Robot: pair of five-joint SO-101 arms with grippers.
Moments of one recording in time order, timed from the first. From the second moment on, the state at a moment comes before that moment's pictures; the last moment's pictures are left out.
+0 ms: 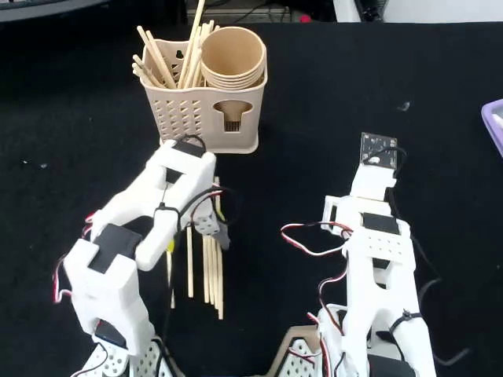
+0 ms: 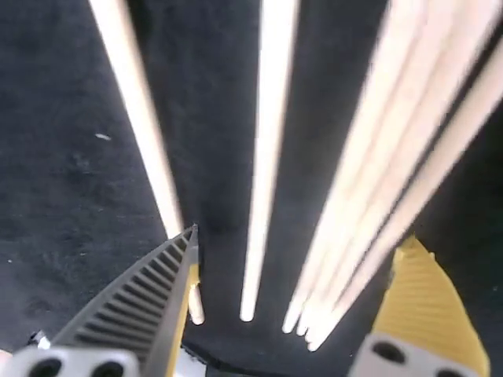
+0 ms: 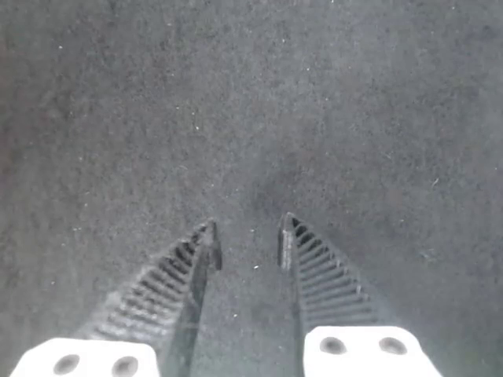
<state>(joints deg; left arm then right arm) 14.0 14.9 17.3 82.8 25.2 11.7 -35.4 66.7 40.7 -0.6</state>
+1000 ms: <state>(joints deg) 5.9 -15.6 39.9 75.6 -18.7 11.7 -35.4 66.7 40.7 -0.6</state>
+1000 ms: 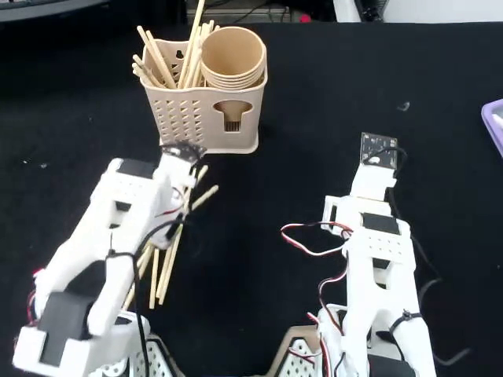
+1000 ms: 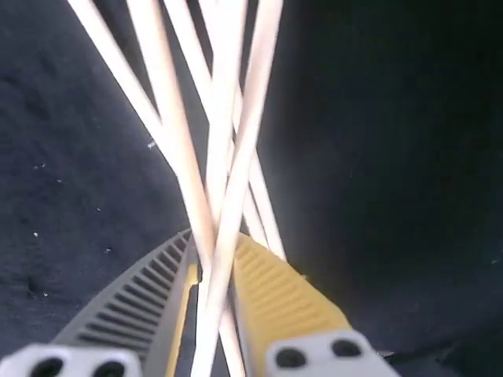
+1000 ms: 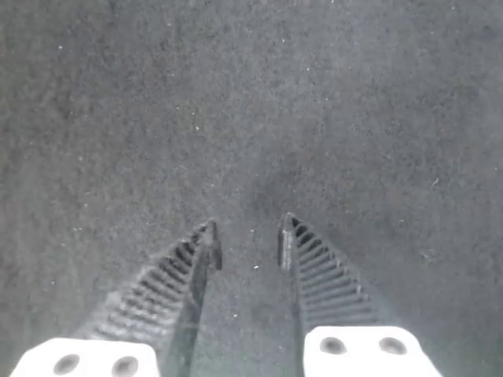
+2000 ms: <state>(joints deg) 5.7 -16.6 51.4 57.0 -19.5 11.7 -35.4 66.7 40.7 -0.6</state>
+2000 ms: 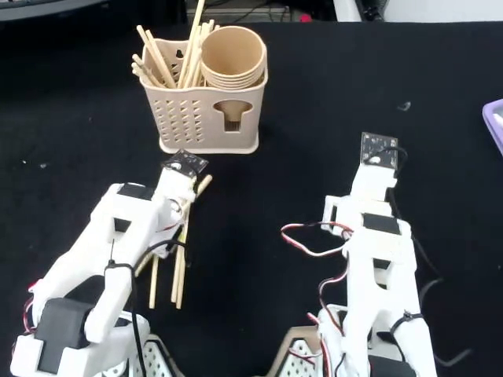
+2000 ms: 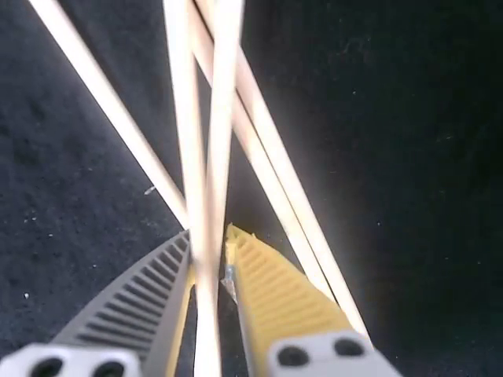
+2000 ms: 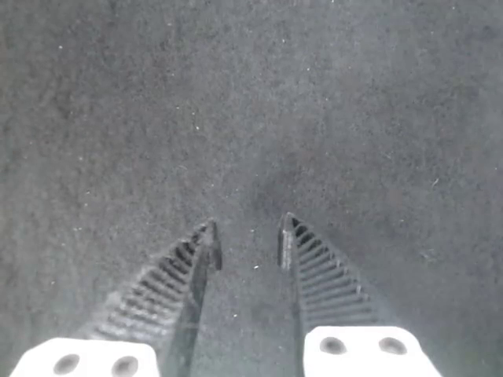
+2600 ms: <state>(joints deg) 5.8 -16.6 40.2 72.0 -36.7 11.7 -35.4 66.7 40.7 -0.6</state>
